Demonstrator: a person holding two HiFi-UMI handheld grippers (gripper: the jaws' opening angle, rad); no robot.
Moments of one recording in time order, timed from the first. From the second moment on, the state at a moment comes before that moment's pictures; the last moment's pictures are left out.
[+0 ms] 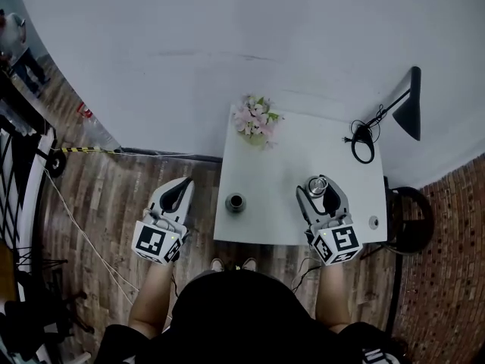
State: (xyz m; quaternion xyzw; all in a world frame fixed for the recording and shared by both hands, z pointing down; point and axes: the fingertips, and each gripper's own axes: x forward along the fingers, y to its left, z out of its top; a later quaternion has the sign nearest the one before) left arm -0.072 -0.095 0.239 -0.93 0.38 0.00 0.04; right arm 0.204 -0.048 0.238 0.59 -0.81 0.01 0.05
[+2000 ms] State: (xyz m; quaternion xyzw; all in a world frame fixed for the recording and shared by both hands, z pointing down) left arm -0.093 -0.042 0.235 -0.92 0.39 0.01 0.04; right arm 0.188 -0.012 0.235 0.59 -0.81 0.02 0.04
